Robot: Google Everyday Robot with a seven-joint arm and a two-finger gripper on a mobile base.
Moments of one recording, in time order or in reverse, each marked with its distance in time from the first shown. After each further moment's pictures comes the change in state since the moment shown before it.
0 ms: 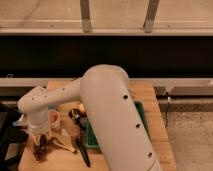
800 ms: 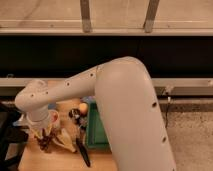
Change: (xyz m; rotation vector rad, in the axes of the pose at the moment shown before) arm 0.023 -0.005 -0.065 0.082 -0.109 0.033
